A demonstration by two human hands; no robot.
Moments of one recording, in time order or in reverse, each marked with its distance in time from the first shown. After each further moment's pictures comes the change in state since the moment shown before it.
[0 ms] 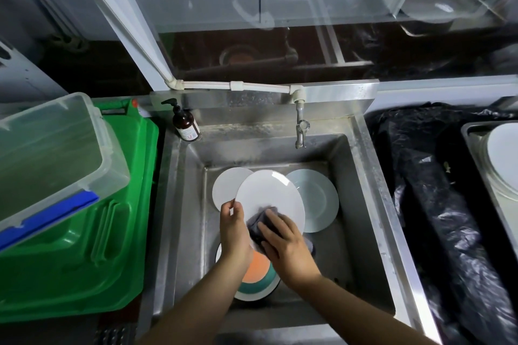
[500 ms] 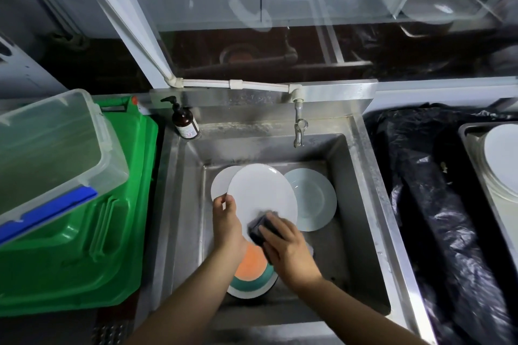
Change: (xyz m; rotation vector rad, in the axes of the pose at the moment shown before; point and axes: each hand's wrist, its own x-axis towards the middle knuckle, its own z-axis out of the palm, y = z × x) left_hand 0.007 0.010 -0.003 -0.013 0.040 -0.048; right_hand -0.010 0.000 -0.006 -0.029 0.003 0.026
